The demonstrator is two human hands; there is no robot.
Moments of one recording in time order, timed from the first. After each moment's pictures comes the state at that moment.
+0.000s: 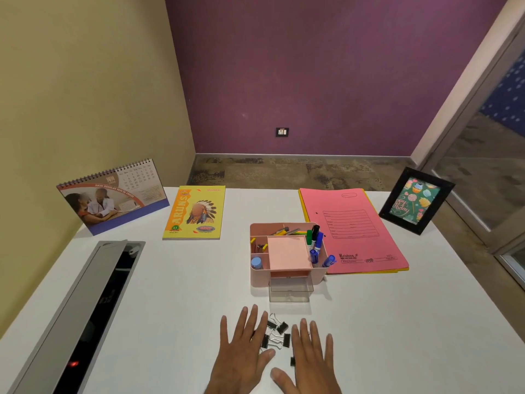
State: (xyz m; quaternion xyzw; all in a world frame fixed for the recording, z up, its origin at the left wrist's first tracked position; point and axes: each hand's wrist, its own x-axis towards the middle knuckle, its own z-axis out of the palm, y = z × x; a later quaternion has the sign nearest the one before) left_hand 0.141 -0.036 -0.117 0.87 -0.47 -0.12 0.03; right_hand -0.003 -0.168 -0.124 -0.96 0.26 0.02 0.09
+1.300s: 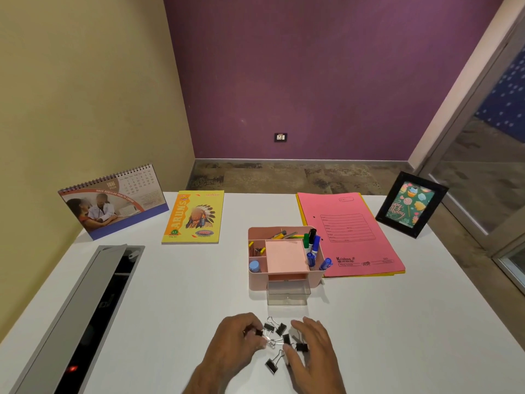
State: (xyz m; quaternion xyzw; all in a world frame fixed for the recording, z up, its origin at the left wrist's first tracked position) left_hand 0.160 -0.047 -0.054 0.81 -0.28 -0.30 0.43; right_hand 0.003 -0.176 -0.078 -0.86 0.29 -0.19 0.36
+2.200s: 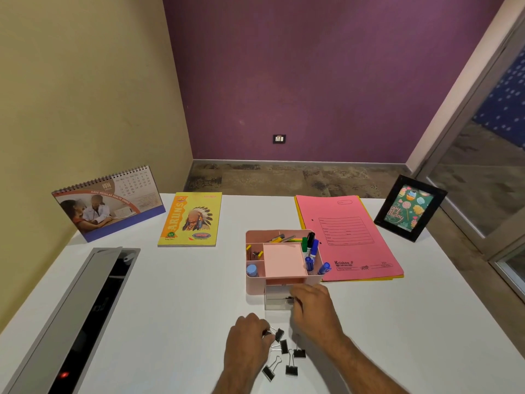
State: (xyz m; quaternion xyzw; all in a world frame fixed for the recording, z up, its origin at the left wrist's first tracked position) left_hand 0.143 -0.089 -0.070 0.91 -0.33 -0.14 0.22; right_hand 0.071 -0.241 -0.028 -0.93 0.26 -0.15 0.20
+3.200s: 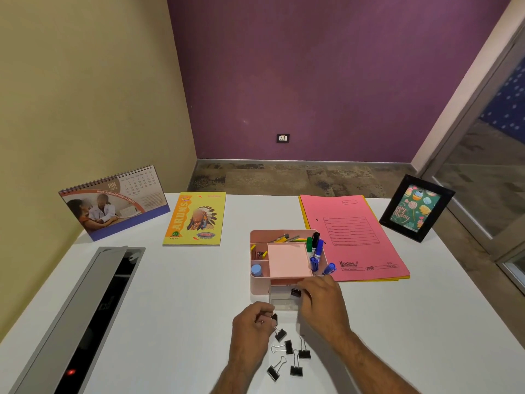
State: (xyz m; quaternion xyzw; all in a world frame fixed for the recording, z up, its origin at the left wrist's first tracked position) left_hand 0.146 -0.094 -0.055 0.75 -0.09 -0.26 0.60; right_hand 0.074 -0.253 -0.024 -0.93 0.26 -0.19 0.19
